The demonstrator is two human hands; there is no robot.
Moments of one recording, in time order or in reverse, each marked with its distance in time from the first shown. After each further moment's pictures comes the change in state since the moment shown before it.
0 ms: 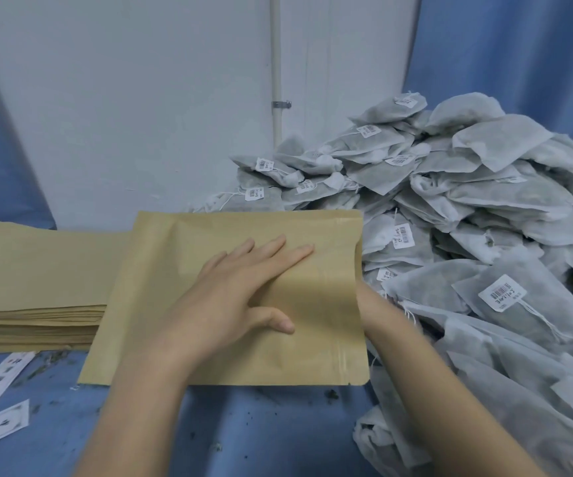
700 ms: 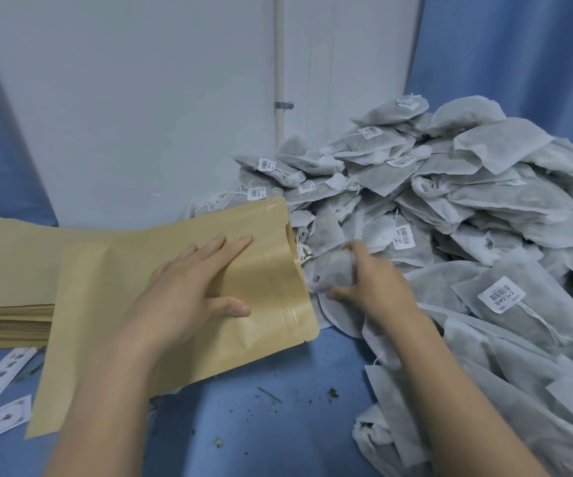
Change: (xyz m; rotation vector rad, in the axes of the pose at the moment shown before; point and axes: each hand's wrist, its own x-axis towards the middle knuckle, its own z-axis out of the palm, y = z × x) left_hand -0.013 -0.037 -0.010 -0.022 0.102 -0.237; right_hand 0.020 0.052 0.004 -0.103 0.166 0.013
